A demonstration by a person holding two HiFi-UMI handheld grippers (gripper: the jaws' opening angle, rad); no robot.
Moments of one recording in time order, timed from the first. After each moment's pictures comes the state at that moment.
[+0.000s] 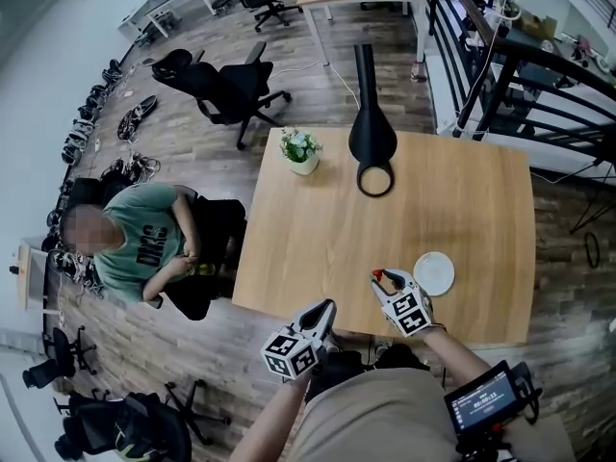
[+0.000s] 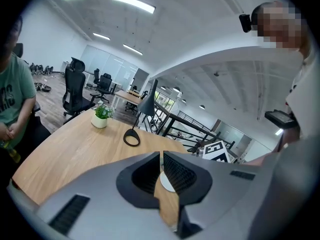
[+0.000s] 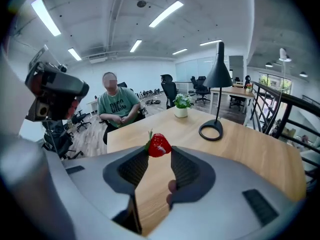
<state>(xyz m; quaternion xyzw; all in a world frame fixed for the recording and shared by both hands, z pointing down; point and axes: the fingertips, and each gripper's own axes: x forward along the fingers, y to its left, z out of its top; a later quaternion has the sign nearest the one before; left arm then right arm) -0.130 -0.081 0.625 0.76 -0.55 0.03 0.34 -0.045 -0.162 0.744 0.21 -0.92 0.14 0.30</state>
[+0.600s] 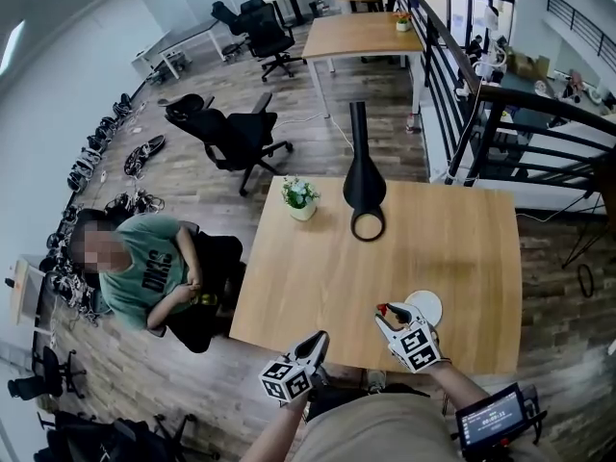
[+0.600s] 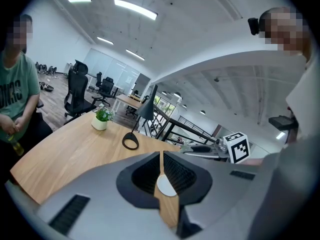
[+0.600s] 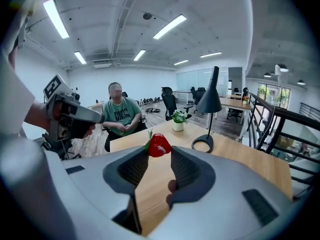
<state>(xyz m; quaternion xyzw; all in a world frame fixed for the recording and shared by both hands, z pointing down) -0.125 -0.069 0.614 0.76 -0.56 0.00 0.33 -0.006 -0.157 0.657 0.23 -0.94 0.10 0.25</state>
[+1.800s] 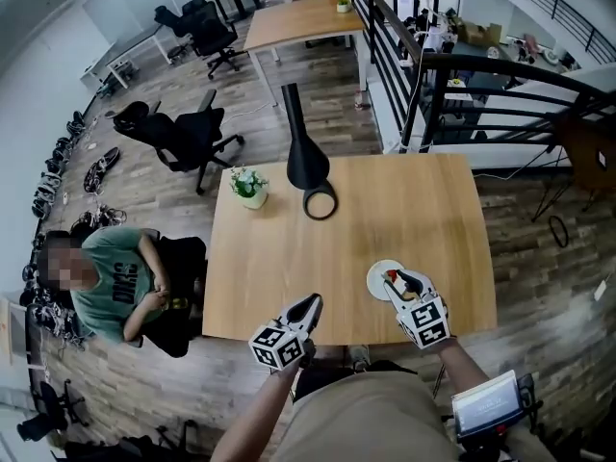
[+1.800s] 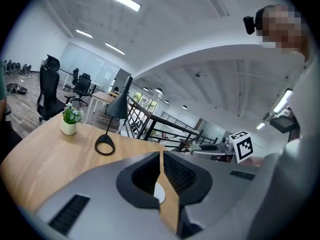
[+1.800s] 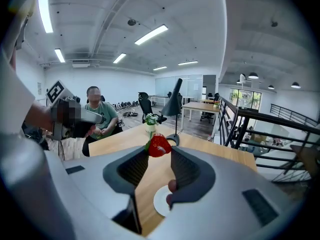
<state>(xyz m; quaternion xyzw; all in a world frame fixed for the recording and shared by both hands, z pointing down) -0.043 -0.127 0.603 0.83 -0.47 0.01 0.29 0.128 -0.183 0.626 0.37 -0.90 0.09 0.23</state>
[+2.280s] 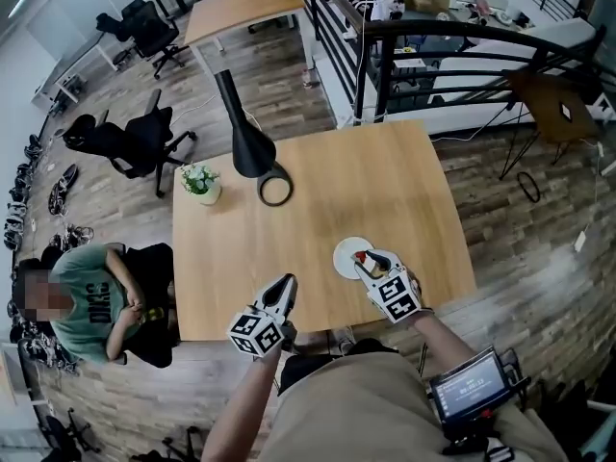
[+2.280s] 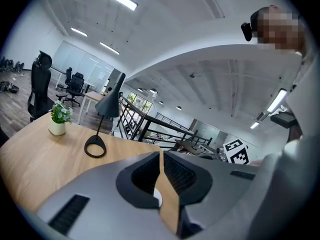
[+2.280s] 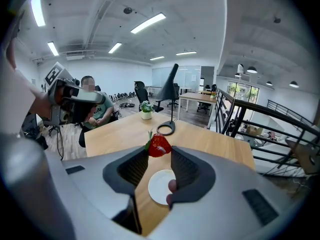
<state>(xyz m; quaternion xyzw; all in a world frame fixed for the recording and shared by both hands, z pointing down) -0.015 -0.150 0.618 0.85 -0.45 0.01 0.28 0.151 -0.181 0.687 0.37 -0.87 0.11 0.29</state>
